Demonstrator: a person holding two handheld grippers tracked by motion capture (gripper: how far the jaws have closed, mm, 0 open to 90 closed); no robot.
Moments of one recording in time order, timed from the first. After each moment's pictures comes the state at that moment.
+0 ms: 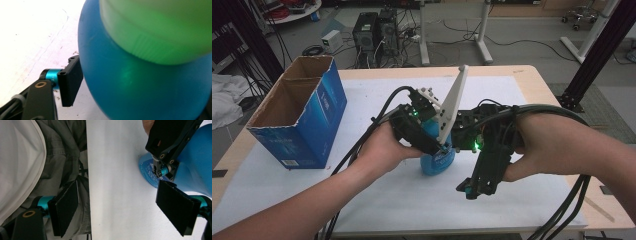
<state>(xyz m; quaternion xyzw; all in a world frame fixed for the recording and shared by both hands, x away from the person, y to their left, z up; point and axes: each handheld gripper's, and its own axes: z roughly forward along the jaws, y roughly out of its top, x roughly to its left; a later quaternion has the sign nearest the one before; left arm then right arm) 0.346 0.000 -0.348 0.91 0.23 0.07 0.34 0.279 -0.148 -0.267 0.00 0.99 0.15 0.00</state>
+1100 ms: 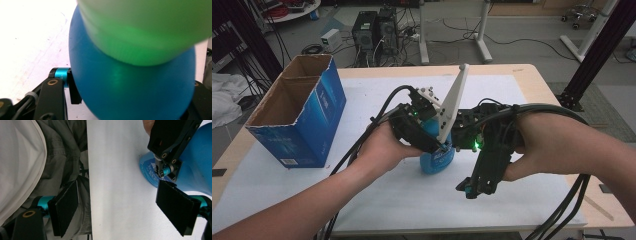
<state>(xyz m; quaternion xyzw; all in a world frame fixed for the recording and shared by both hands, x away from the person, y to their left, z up) 0.343 -0.001 -0.346 0.91 0.22 0.08 0.35 0.278 -0.149 -0.268 0.01 0.99 0.15 0.00</state>
